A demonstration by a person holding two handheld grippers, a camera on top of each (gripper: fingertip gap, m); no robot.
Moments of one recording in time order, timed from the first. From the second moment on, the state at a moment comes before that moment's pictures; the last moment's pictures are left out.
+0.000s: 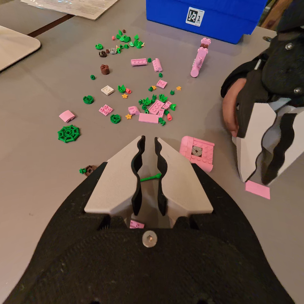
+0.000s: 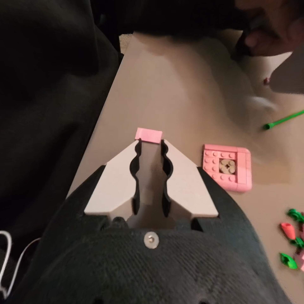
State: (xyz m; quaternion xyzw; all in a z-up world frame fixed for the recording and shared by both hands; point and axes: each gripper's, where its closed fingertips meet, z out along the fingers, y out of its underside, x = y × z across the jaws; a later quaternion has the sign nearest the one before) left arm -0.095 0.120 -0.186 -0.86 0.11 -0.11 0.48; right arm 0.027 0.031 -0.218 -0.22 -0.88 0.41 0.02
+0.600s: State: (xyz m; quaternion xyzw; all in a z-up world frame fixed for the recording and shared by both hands) left arm -0.095 0.120 -0.187 -0.86 0.10 -0.12 0.48; right arm 0.033 0.012 -0.213 -0.18 -0.88 0.43 0.03
